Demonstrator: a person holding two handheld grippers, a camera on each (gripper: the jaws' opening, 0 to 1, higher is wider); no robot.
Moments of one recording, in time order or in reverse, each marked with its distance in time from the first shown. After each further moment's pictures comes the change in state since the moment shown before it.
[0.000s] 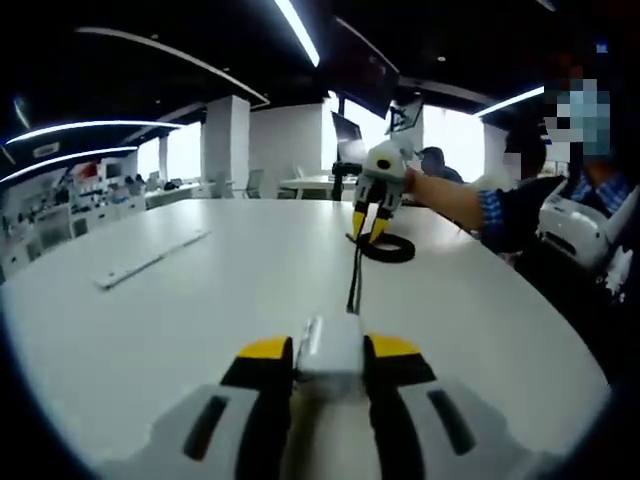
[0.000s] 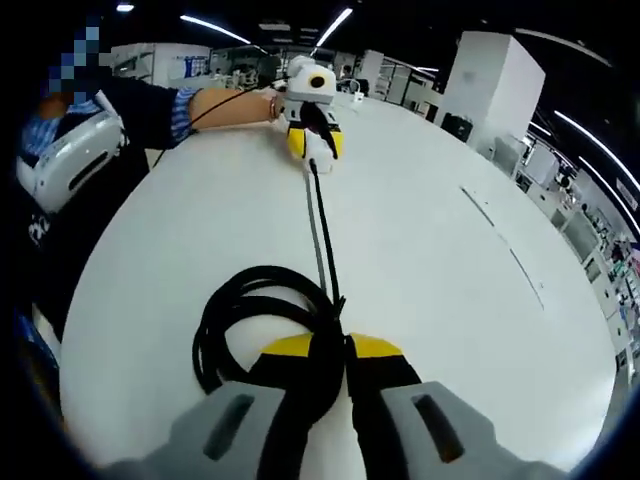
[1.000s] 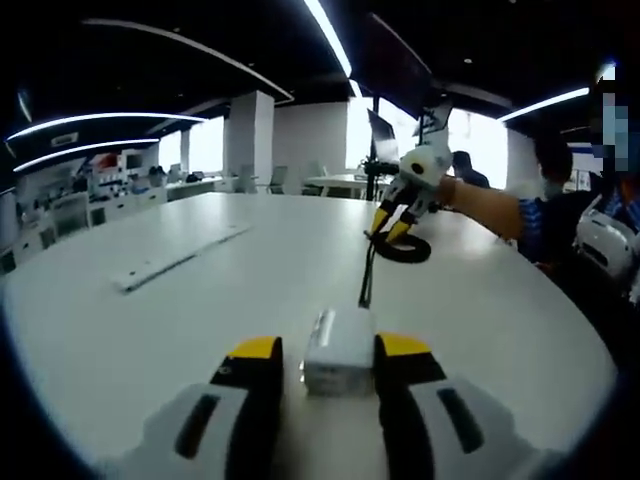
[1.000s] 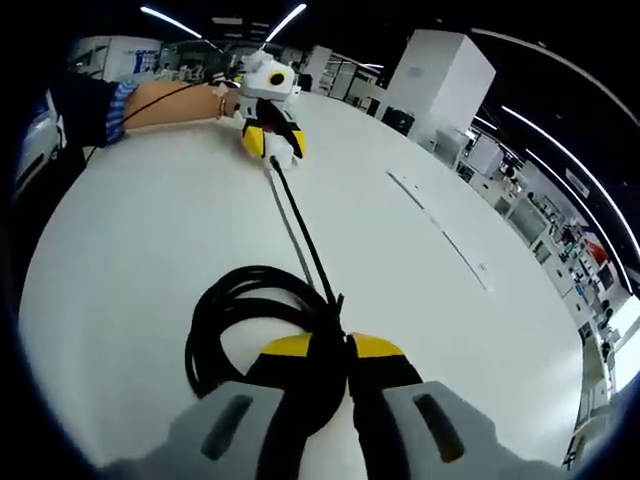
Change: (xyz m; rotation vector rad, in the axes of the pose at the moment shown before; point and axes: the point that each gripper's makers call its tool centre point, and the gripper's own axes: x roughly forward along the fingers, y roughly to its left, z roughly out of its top) left arm 0.021 0.050 0.006 -0.045 0.008 0.093; right arm 0.004 -0.056 -0.010 0.054 0.005 -0.251
